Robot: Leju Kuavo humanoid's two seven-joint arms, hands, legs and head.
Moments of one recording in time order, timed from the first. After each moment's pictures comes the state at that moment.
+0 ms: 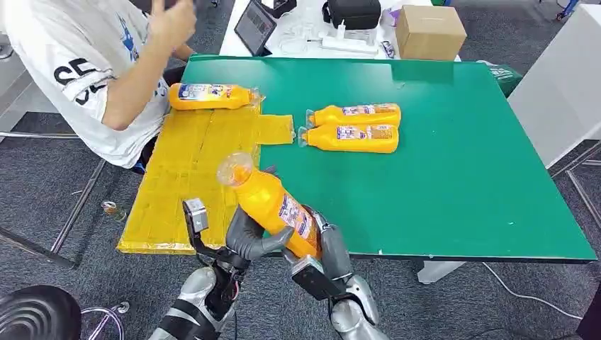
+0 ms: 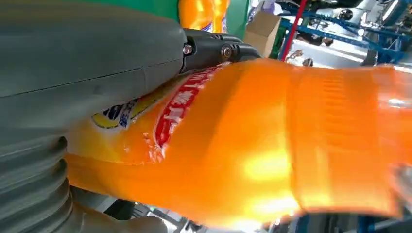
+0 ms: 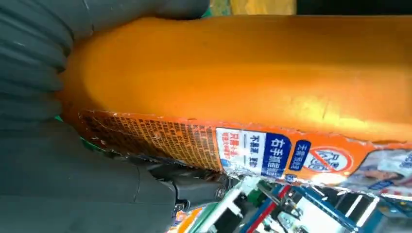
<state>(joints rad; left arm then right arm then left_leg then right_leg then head) -0.25 -0.27 -0.34 -1.09 0.24 -0.29 -0.44 -0.13 0.22 0.36 -1.01 0.58 -0.44 -0.69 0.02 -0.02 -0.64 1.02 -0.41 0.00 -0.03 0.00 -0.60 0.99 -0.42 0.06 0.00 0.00</state>
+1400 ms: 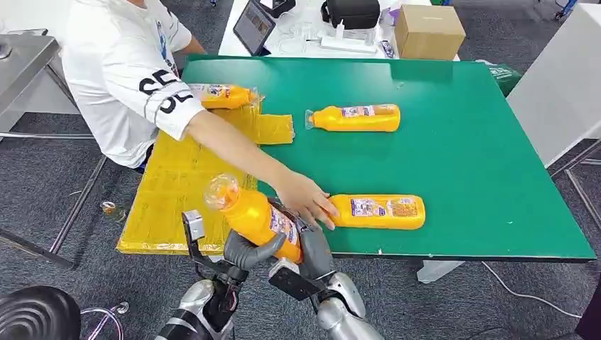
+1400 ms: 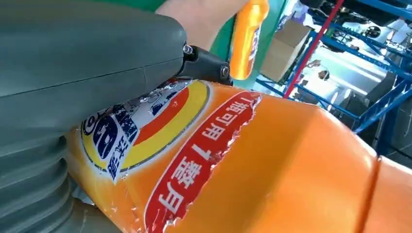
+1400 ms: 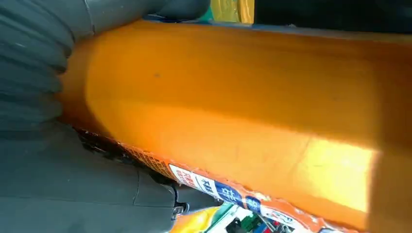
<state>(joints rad) -0.22 -0.26 -0.34 -1.01 0.36 -0.32 -0.44 -0.23 0.24 0.48 -0.78 0.59 -0.48 -0.66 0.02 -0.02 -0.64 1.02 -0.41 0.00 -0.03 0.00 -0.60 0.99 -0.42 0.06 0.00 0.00</state>
